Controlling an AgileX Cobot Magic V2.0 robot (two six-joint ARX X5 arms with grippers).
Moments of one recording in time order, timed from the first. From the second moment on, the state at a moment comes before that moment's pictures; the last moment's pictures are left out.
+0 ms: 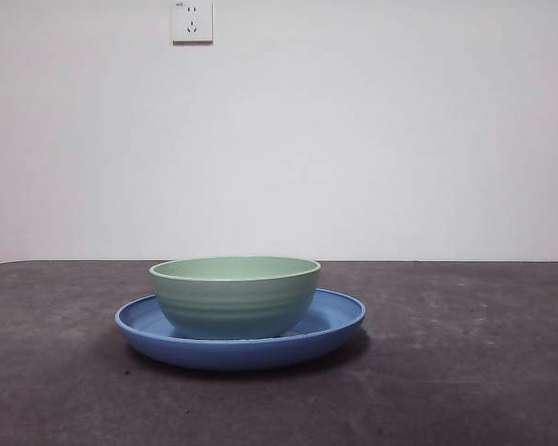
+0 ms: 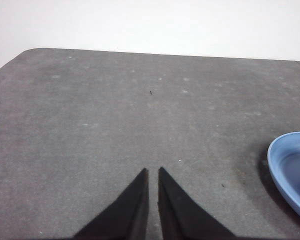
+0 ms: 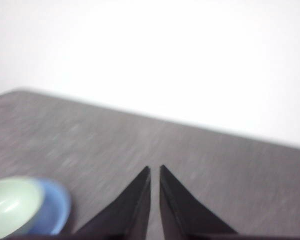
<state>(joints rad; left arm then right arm) -0.03 0.00 0.03 -0.18 0.07 -0.05 0.10 0.14 0.57 -0.43 -0.20 -0.05</state>
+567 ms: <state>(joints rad) -0.03 0.00 0.03 -0.18 0.07 -0.05 0.06 0.01 0.03 -0.07 0.03 -0.06</state>
